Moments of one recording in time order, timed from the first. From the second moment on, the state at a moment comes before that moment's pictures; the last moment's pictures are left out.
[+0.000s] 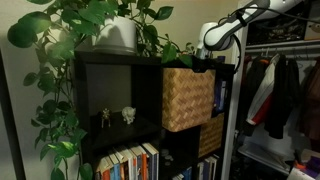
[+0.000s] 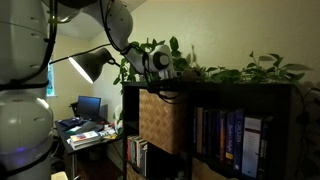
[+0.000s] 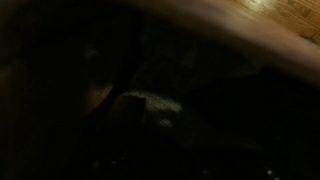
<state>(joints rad) 0.02 0.00 0.03 -2.10 -0.13 2.35 -0.23</state>
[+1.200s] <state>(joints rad) 0.04 -0.11 0.04 -2.06 -0.07 2.18 -0.26</state>
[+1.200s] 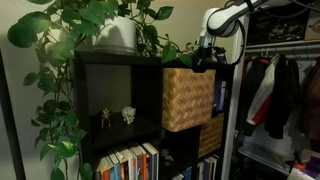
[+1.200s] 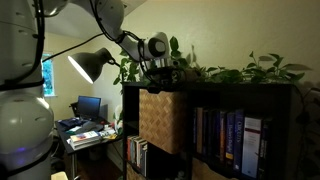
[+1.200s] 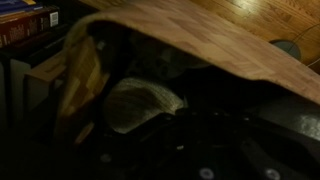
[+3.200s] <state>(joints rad) 0.06 0.03 0.05 -2.04 -0.04 2.21 -0.28</state>
